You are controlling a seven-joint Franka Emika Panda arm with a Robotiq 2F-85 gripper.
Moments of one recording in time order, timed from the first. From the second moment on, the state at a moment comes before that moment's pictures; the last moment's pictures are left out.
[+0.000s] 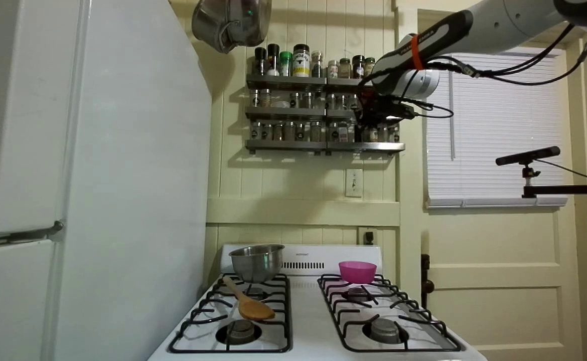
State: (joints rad) arm -0.16 -0.07 -0.12 -1.71 0.00 2.64 -0.01
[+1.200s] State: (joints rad) arm -0.09 -0.40 -0.22 -1.77 0.37 1.65 -0.12
